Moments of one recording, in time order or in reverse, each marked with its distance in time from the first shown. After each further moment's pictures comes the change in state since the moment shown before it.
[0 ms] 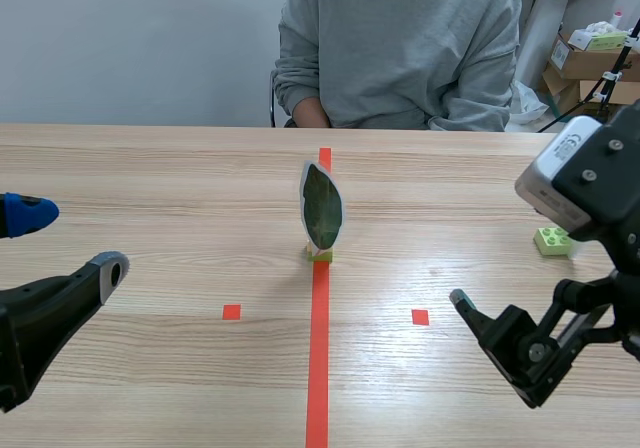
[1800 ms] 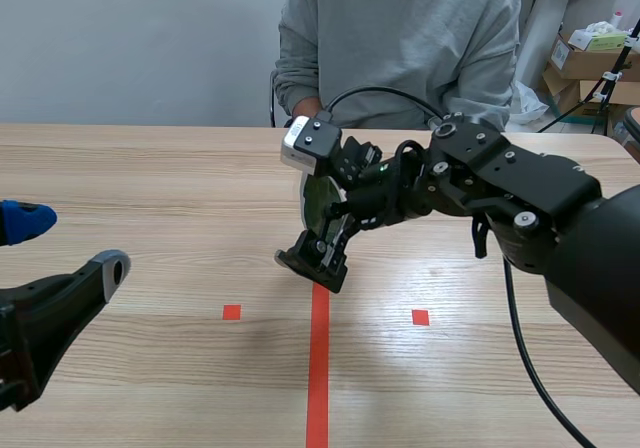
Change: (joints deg) left arm 0.0 4.0 0.0 0.0 0.0 0.0 0.7; right arm 63.8 -24.3 -33.9 -68.1 -6.8 25.5 12.2
